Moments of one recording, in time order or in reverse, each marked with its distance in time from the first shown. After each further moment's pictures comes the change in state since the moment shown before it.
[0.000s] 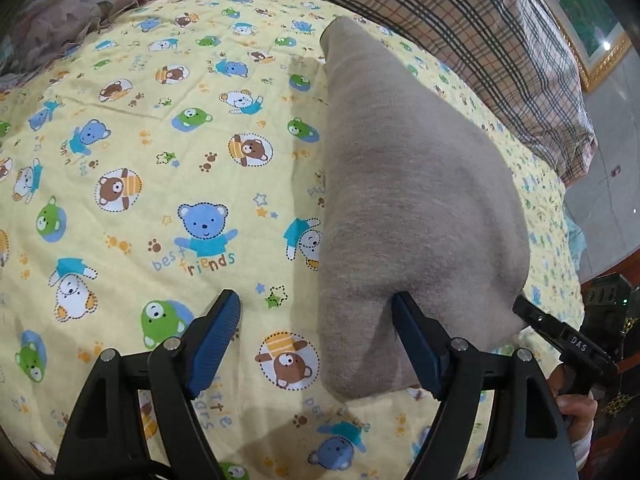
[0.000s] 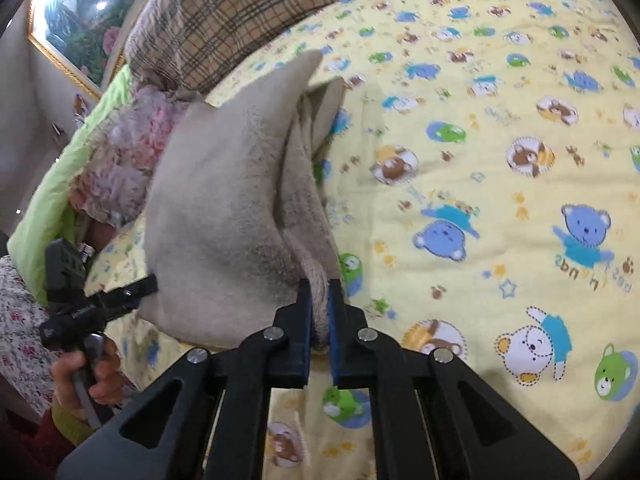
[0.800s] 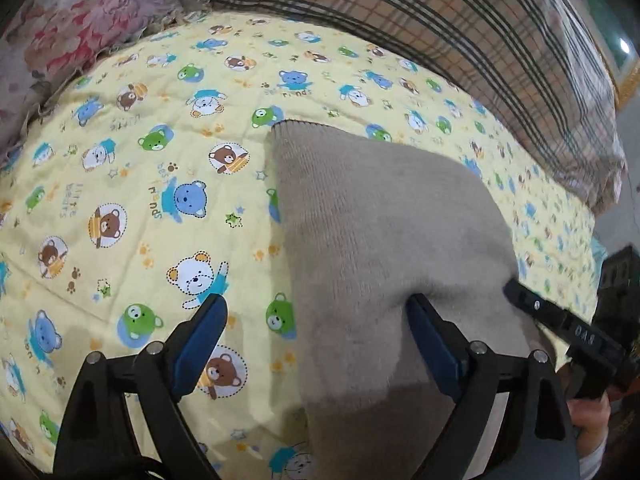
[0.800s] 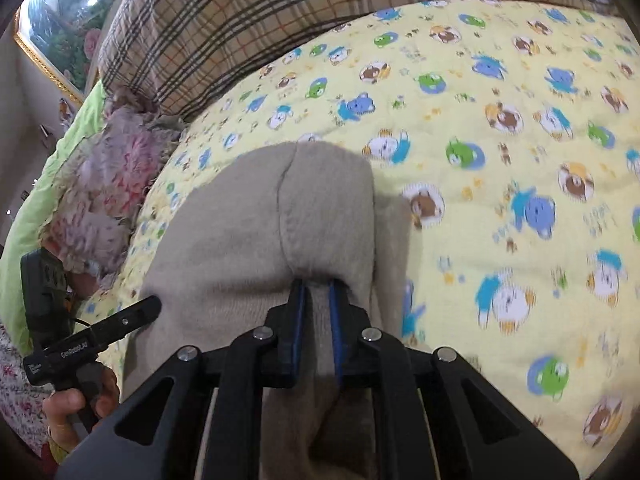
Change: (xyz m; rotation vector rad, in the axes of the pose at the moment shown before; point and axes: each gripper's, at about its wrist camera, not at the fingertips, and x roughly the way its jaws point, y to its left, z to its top) left arm 0.063 -0.019 0.134 0.010 -0.026 0.092; right arm 0.091 0.033 0.127 -0.022 0.009 -0.035
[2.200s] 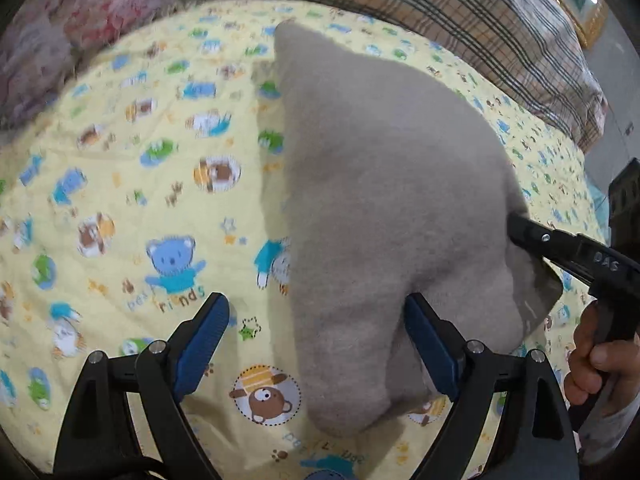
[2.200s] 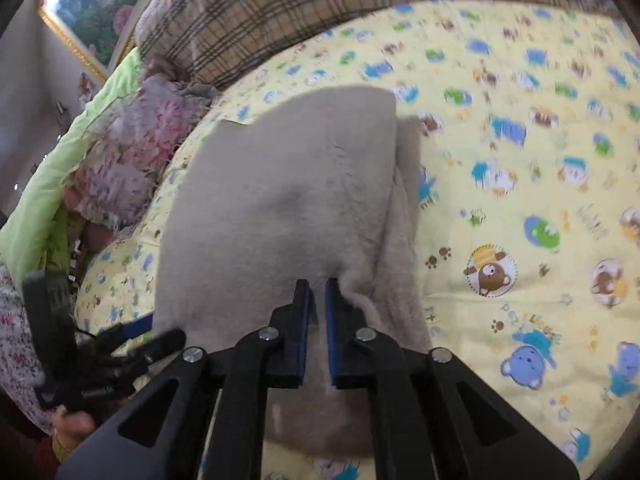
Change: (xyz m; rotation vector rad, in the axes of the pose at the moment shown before) left arm -0.045 -0.007 -0.129 0.119 0.011 0.015; right arm -0.038 0.015 -0.068 -0.051 0.007 0.028
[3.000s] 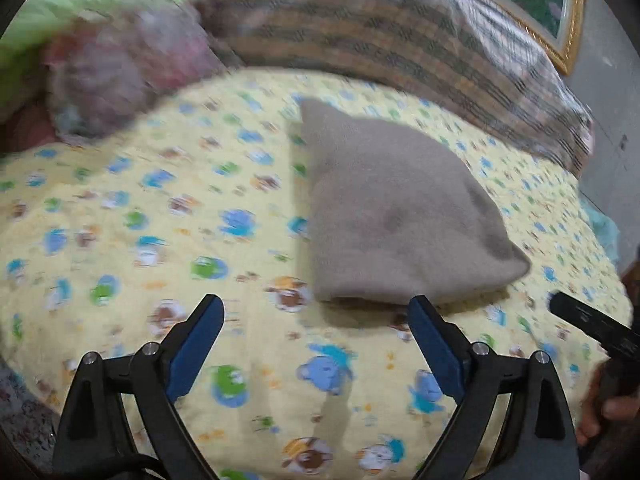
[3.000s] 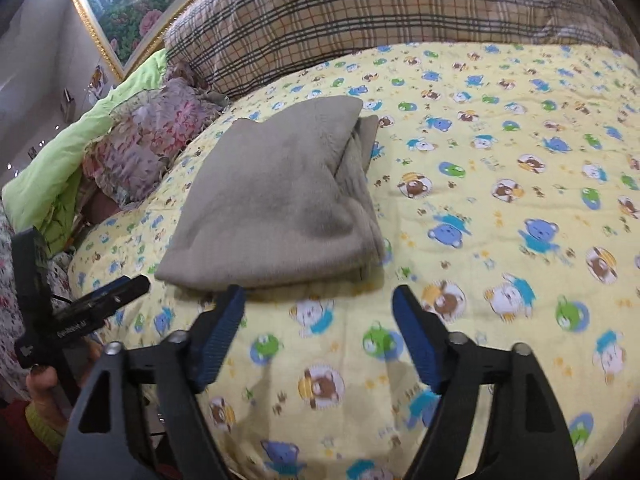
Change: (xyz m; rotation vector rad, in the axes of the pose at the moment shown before) left arm -0.096 -0.016 -0.090 0.013 -0.311 0.125; right arm -0.096 0.009 -0.106 -0.108 -0.149 -0.107
